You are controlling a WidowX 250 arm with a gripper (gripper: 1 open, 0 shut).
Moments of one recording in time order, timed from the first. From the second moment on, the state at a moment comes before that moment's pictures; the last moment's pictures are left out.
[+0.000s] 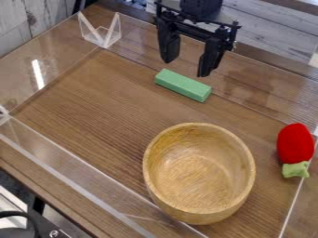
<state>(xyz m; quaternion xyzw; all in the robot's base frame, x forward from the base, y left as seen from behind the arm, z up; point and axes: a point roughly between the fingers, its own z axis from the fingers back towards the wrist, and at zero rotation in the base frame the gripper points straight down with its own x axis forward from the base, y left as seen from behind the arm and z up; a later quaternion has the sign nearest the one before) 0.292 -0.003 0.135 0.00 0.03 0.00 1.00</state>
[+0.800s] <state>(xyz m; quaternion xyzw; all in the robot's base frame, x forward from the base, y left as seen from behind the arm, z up) 0.285 -0.058 0.083 -0.03 0.05 0.02 1.00</state>
